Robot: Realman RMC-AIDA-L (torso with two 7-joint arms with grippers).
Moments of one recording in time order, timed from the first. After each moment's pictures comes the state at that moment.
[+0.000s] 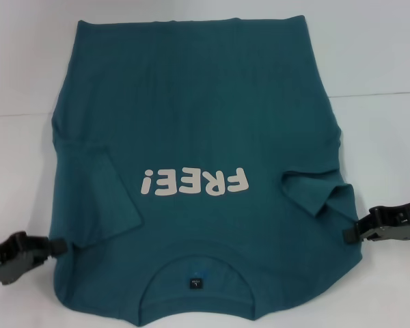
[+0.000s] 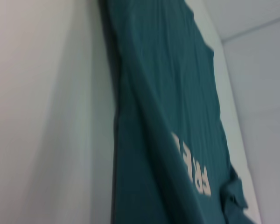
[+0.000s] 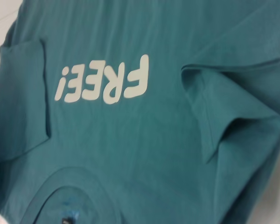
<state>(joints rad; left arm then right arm) -0.48 -2.02 0.31 0.54 2.30 1.50 -2.28 0.67 1.89 -0.65 -0.56 -2.45 -1.50 2.42</state>
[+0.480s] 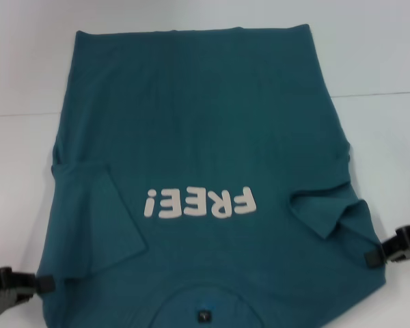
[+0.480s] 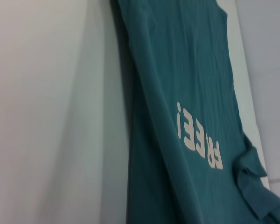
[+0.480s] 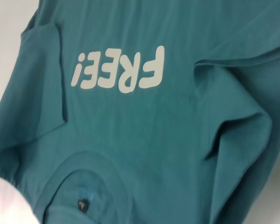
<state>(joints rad) -0.44 -2.01 0.32 0.64 2.40 1.65 -2.30 0.61 1.88 -0.66 -0.68 -2.47 -1.70 2.41</state>
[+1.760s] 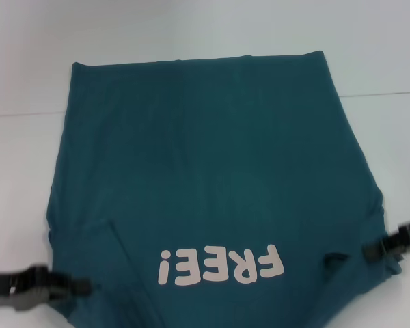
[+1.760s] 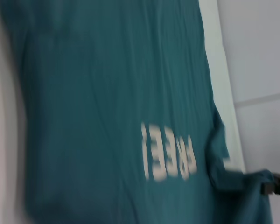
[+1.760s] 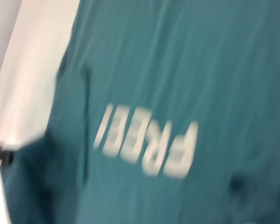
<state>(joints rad) -0.55 -2.01 0.32 0.60 2.51 1.77 -2.28 0.59 1.91 -0.59 -0.74 -2.47 -1.77 2.33</state>
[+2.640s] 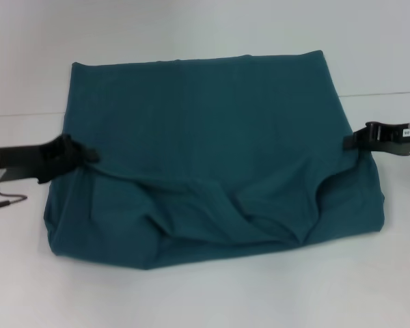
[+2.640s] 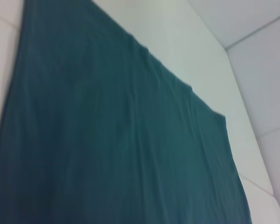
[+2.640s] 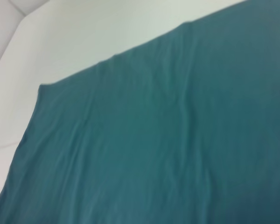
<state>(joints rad) -0.79 -2.00 0.33 0.51 2.40 1.25 -2.41 0.70 1.97 -0.58 -0.74 -2.39 -1.23 2.44</state>
